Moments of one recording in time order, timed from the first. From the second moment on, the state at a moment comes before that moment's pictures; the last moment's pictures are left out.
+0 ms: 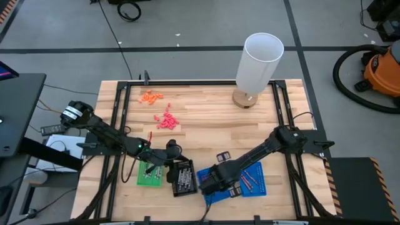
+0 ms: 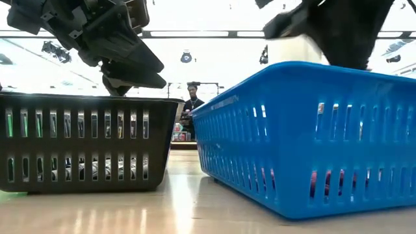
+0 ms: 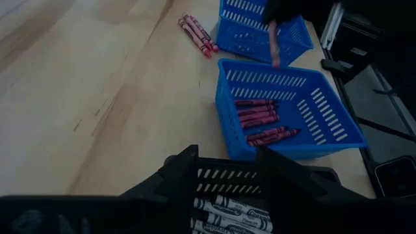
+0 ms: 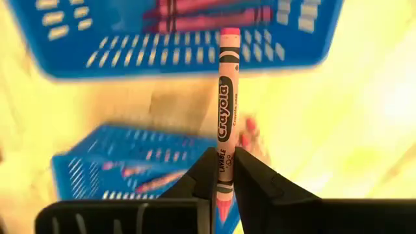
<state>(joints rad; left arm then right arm) -0.43 1.46 0.62 0.32 -0.30 -0.54 0.49 2.22 1.99 -1.56 0.02 0.23</state>
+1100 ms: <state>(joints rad) -0.42 1.46 0.62 0.33 -0.30 -0.56 0.58 1.71 1.13 -1.06 -0.17 0.97</state>
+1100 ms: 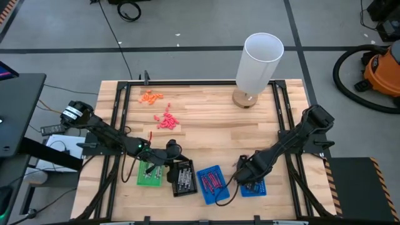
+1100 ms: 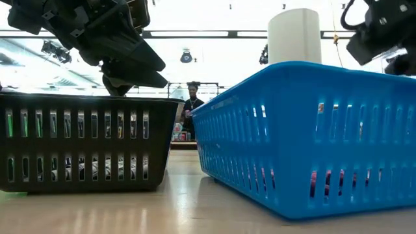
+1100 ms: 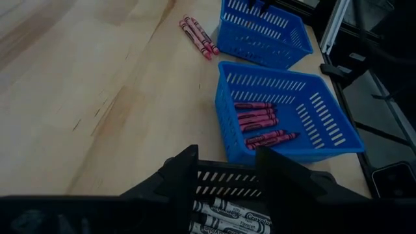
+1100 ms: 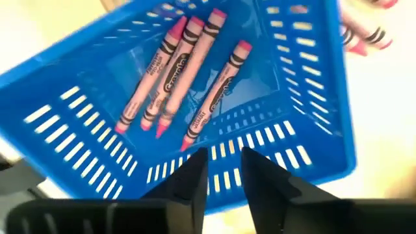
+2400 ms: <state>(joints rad) -0.42 1.46 0.62 0.34 -0.30 -0.53 0.28 1.68 1.00 -0.76 -0.07 -0.09</state>
